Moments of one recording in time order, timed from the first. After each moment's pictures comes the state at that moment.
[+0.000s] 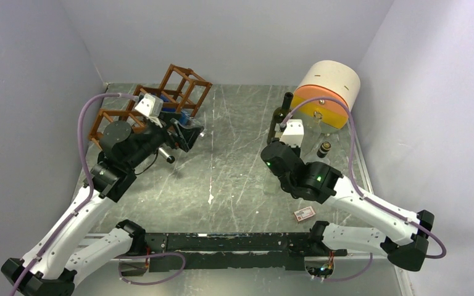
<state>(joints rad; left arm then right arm) -0.51 0.84 0.93 -0.05 0.19 -0.27 1.01 1.01 1.04 -0.77 0.88 0.58</state>
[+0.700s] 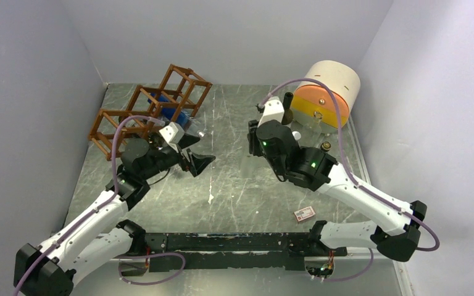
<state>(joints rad) -0.53 0.83 0.59 0.23 0.43 -0.18 1.01 1.13 1.25 -0.60 0.68 0.34</state>
